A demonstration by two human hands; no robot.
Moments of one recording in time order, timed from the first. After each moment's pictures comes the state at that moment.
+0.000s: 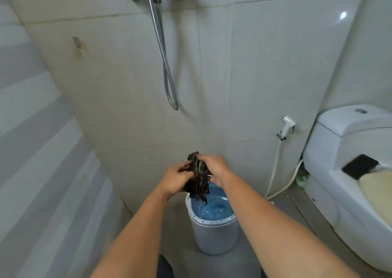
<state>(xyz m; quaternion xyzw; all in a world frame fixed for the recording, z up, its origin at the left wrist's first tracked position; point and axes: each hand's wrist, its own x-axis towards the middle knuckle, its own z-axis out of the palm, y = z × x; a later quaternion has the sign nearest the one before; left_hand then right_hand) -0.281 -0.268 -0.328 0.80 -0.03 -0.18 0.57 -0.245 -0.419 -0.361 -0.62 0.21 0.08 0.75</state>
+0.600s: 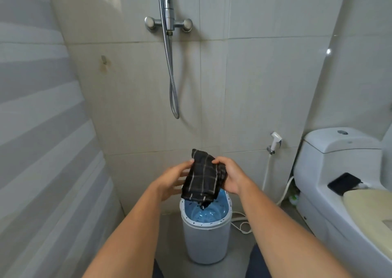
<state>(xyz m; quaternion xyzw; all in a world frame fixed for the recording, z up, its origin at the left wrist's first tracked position) -0.353 -0.276 -0.306 0.74 0.01 -0.23 0.63 -0.352 -0.483 -0.318 -0.55 0.11 0.15 0.82</state>
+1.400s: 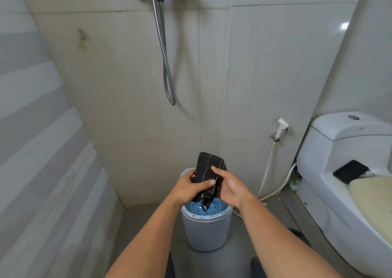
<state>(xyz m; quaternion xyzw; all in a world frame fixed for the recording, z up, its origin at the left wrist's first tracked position) -0.324 -0.313 -0.381 0.75 -0.04 -0.19 0.63 -0.328 -0.480 -0.397 -0.45 0.12 0.16 0.87</state>
